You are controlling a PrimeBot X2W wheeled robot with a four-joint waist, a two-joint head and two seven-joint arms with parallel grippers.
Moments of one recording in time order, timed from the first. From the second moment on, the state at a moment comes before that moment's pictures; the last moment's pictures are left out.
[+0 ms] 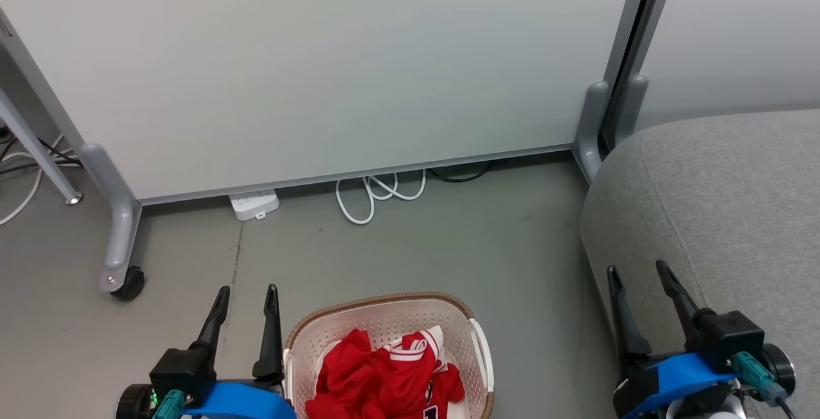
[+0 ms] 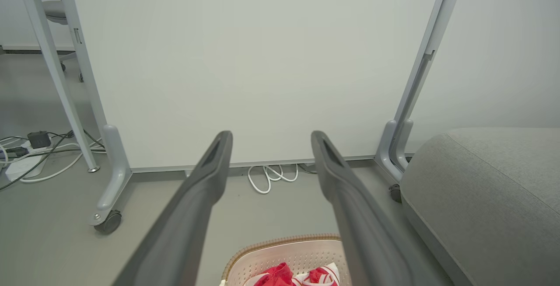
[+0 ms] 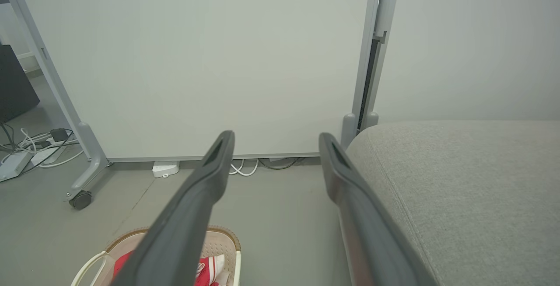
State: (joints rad) left arm -0.10 0.05 -0.16 0.29 -0.22 0.04 -0.26; right arm -0.05 -0.05 -0.02 0.17 0.02 0.13 -0.13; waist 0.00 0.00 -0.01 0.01
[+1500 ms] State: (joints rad) left arm -0.56 0.37 -0.17 0.72 -0.17 0.02 0.27; right arm -0.45 -0.05 0.26 0.22 0.19 0.13 -0.26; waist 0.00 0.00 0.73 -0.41
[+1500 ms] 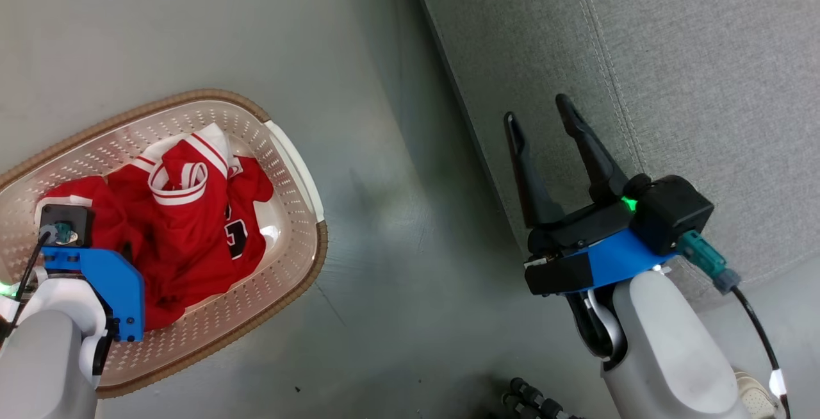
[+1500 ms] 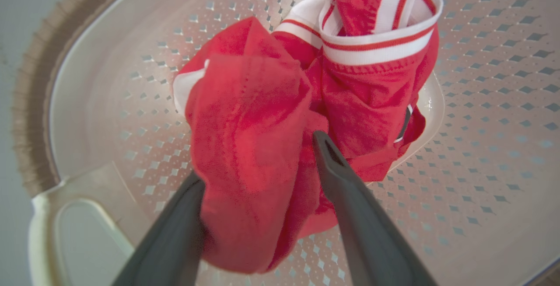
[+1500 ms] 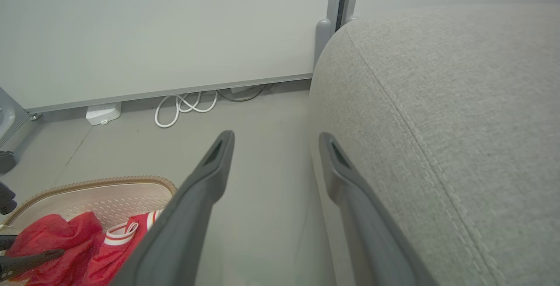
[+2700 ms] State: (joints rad) left arm -0.60 0.11 -0.30 0.86 -0.26 -0.09 0.13; right arm -0.30 -0.05 0.23 0.37 0.03 0.13 -0.22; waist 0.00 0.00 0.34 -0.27
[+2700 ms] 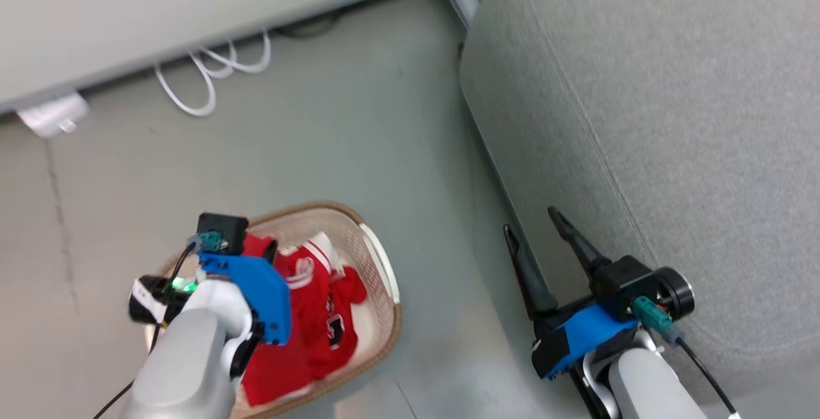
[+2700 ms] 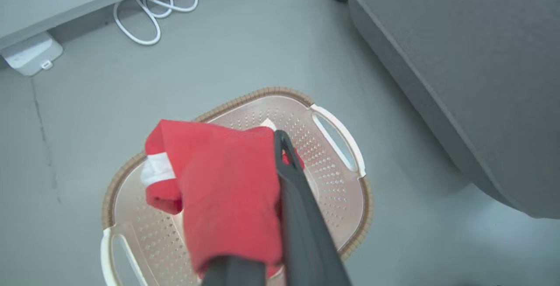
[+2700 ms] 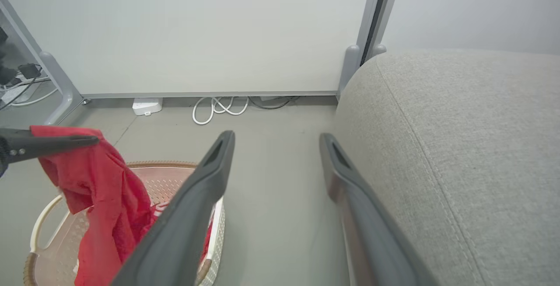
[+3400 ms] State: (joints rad) left arm -0.79 0.05 -0.65 0.57 -0.52 -0.09 0.11; right arm -0.15 -0.05 0.24 0.23 0.01 0.13 -0.05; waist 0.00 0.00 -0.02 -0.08
